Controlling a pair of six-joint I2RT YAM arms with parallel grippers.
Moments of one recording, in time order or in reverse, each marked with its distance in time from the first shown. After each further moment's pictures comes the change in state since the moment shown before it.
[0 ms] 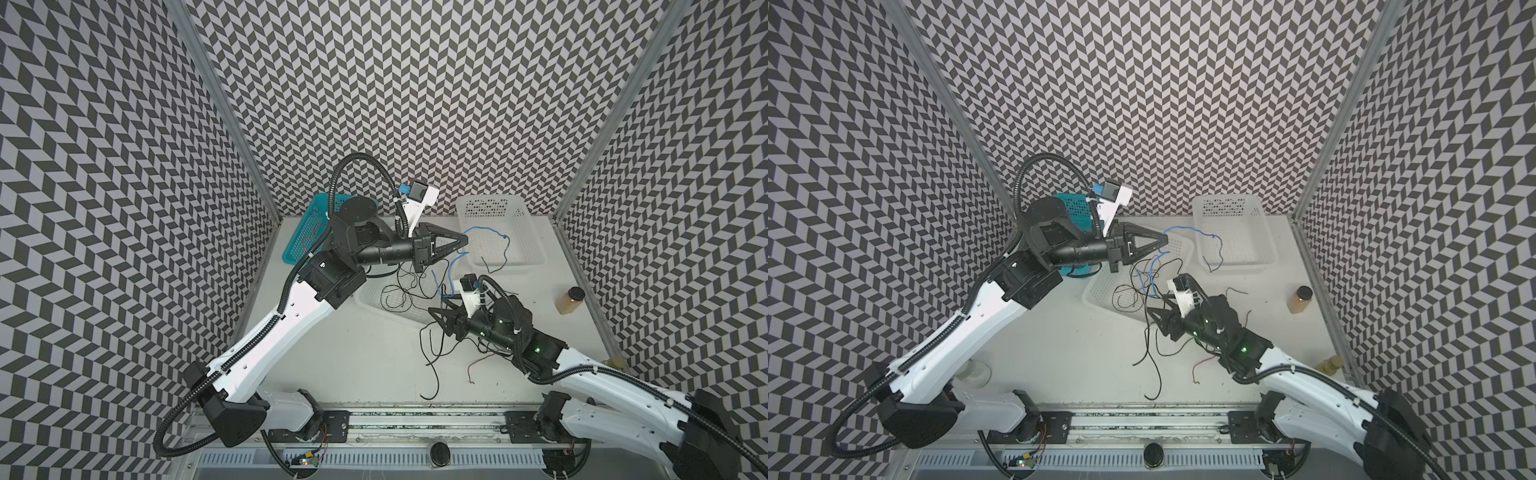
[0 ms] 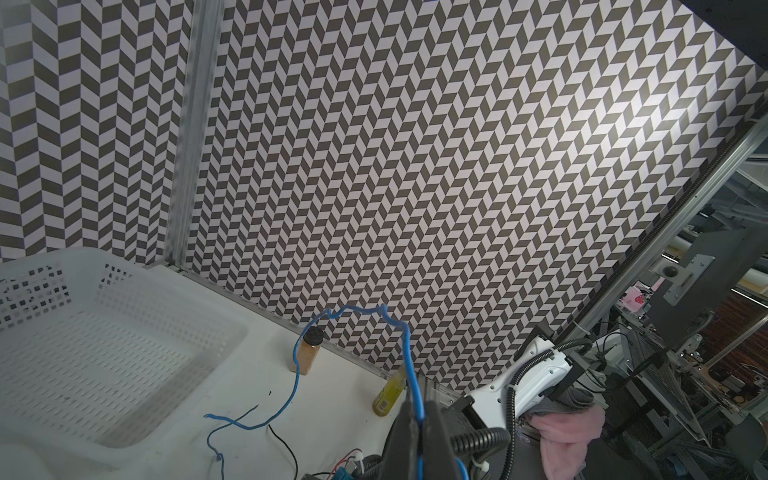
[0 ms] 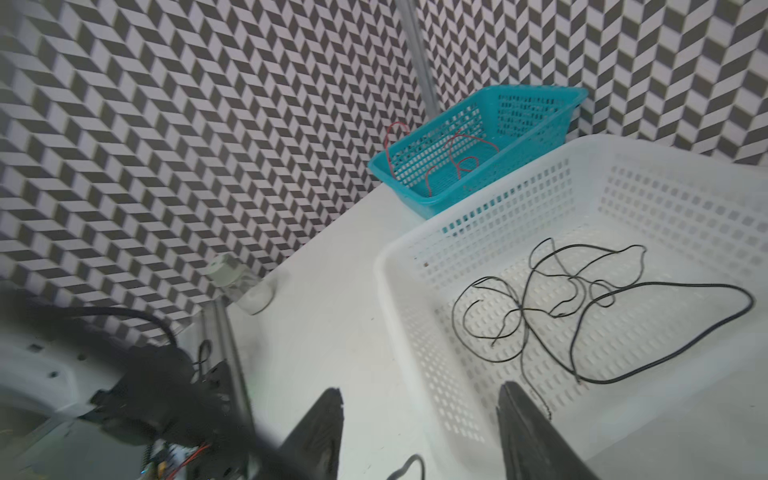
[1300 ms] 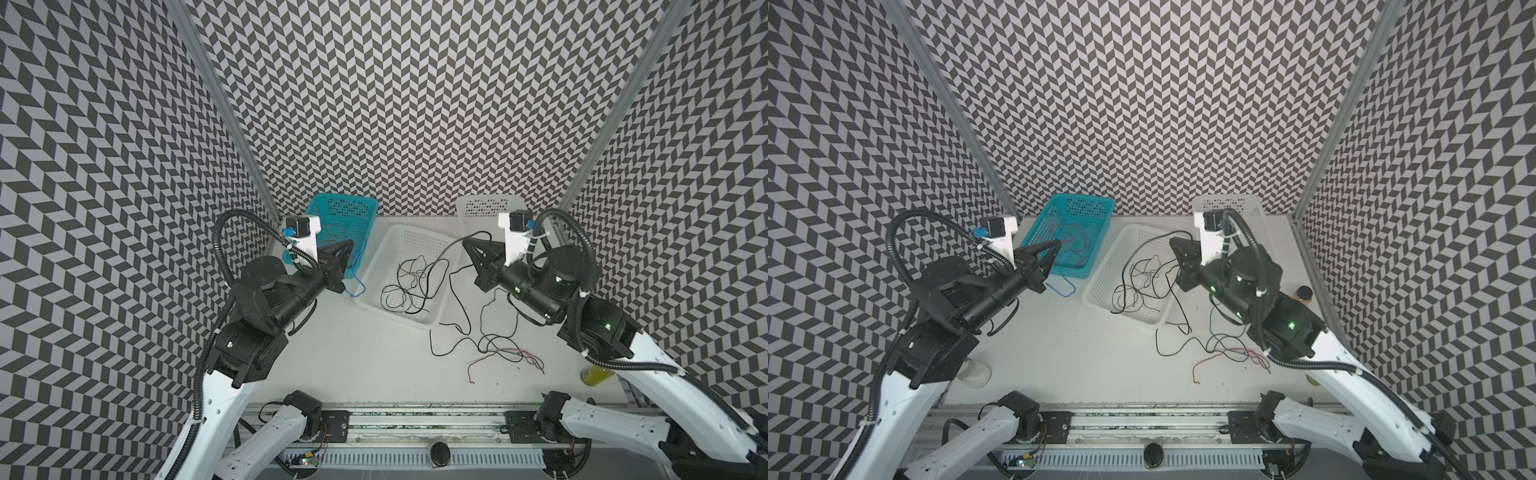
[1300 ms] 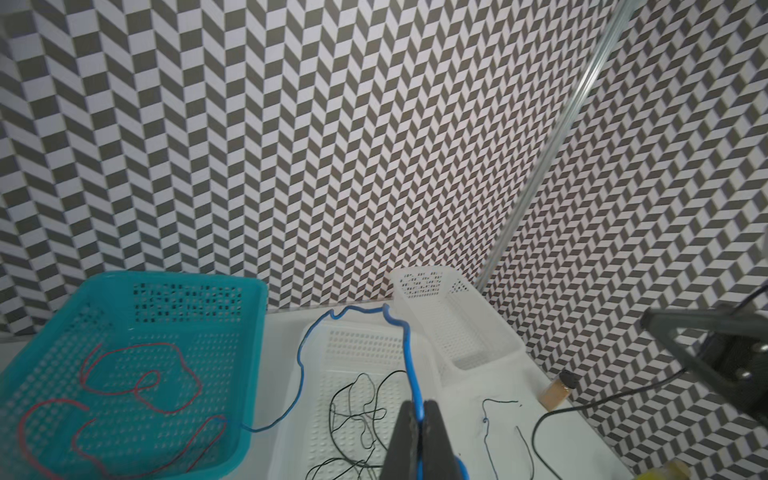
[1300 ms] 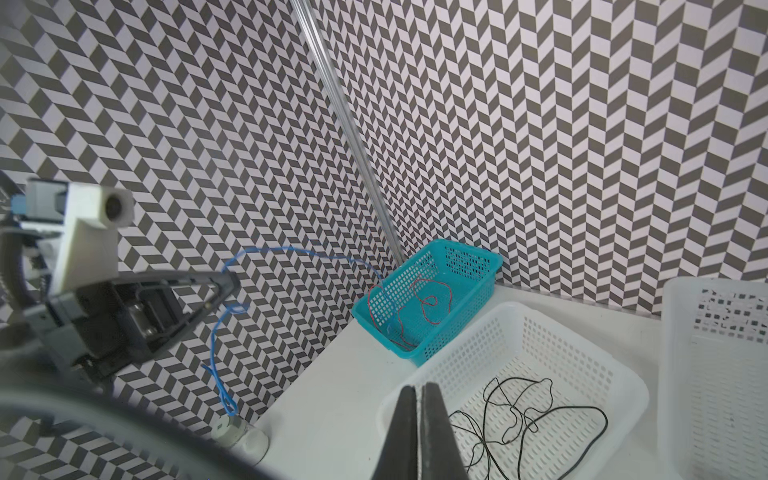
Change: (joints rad) left arm 0.320 -0.581 -0.394 -0.307 -0.628 0.190; right arm 0.006 0.050 0.795 -0.567 0.204 -0.001
